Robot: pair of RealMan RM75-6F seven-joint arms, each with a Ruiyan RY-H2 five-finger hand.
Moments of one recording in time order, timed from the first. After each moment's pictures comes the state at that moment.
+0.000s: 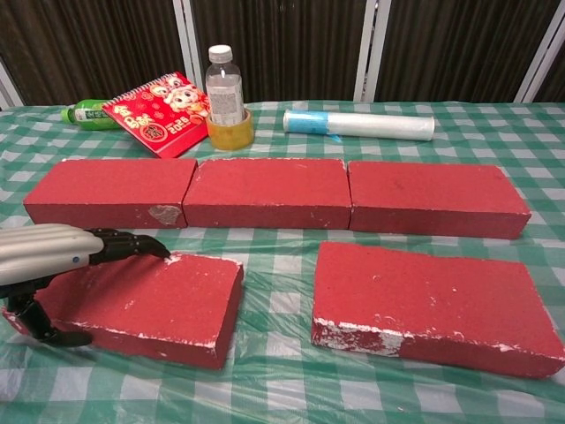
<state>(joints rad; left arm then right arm) -0.57 -1.32 0.05 -1.60 1.54 0.84 0.08 0.15 -1.09 -0.06 -1.61 -1.67 1.38 0.00</state>
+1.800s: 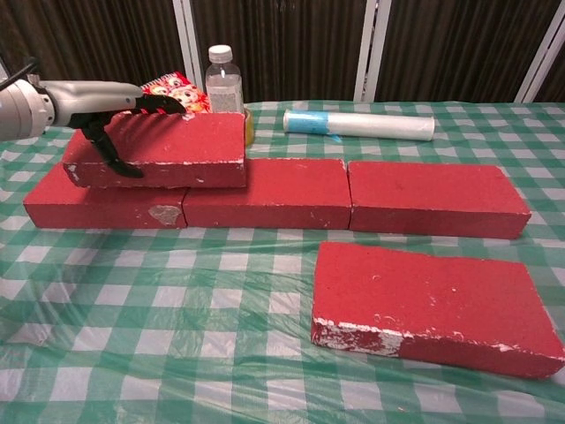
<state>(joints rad) -0.85 -1.36 -0.20 -1.34 1.19 0.68 0.11 0.15 -1.09 -0.04 -1.60 -1.57 1.34 -0.04</state>
